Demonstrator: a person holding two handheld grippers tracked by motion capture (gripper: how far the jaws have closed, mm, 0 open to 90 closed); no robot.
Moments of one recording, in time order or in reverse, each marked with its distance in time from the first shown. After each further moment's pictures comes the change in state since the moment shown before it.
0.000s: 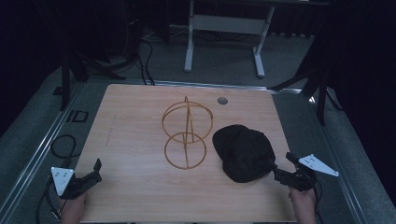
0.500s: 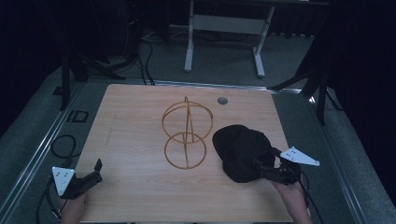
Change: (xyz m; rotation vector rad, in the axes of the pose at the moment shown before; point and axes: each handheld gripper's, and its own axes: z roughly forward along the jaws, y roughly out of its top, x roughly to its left) left arm -0.001 0.000 0.000 0.004 -0.011 0.008; right arm 0.032 0.017 0.027 0.068 0.059 -0.099
